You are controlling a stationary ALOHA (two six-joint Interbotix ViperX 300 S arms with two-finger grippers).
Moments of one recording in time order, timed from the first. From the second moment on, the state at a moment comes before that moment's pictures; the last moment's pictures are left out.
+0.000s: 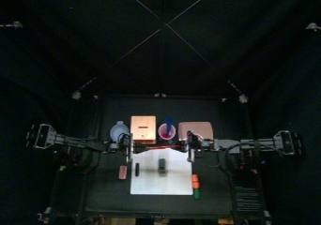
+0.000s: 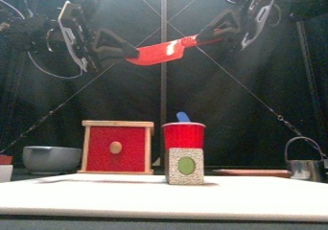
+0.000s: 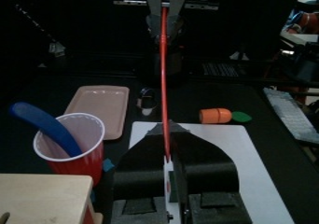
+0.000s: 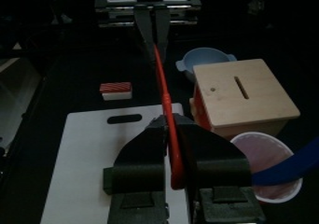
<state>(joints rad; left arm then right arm) 0.02 -0.31 1.02 -0.06 -0.66 0.02 -0.06 -0.48 0.83 0.05 -0.10 -0.01</state>
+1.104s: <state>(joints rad) -0.13 0.01 1.03 -0.19 -0.88 0.00 0.00 -0.26 0.85 0.27 0.08 -0.02</state>
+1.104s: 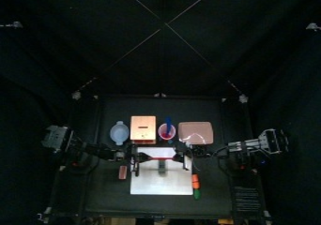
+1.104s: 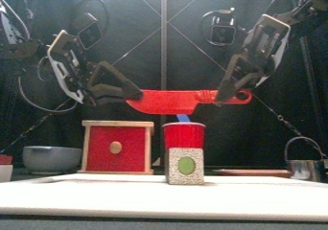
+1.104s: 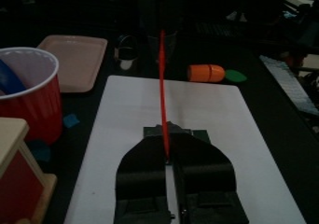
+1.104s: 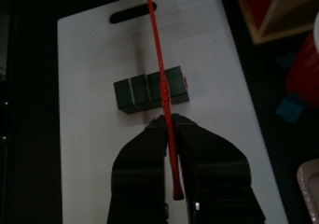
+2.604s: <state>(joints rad) -0.15 0.14 0.97 -0.28 -0.79 0.17 0.00 -0.12 0.84 0.25 0.09 -0.02</state>
